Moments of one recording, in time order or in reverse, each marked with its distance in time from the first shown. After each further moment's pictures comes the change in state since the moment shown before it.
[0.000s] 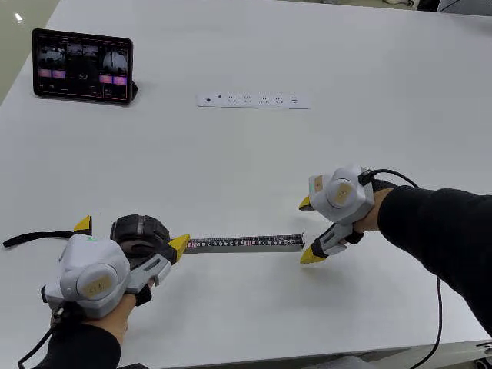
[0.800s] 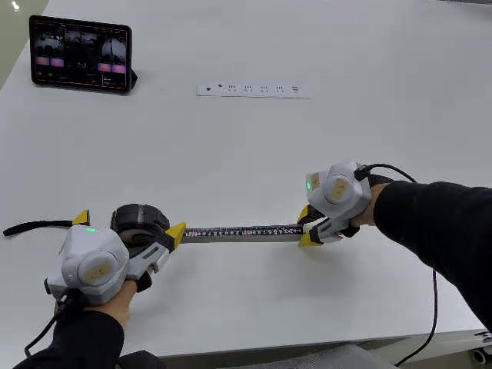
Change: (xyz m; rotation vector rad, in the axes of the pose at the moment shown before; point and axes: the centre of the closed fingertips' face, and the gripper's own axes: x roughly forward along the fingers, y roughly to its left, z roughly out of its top) left arm 0.001 0.010 -0.011 -0.047 0.012 0.041; right arm 0.008 0.010 -0.003 0.008 0.015 0.046
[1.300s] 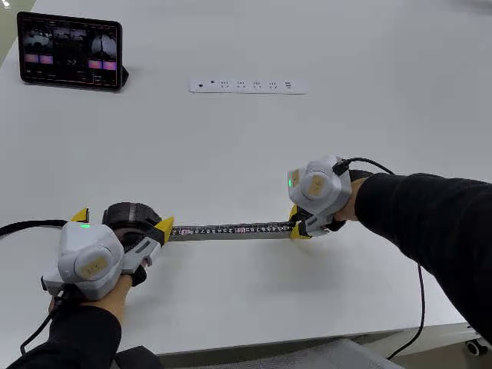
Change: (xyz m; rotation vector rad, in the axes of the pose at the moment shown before) left arm 0.008 0.000 -0.005 0.004 0.017 0.024; right arm 0.002 0.000 0.002 0.000 0.088 -0.011
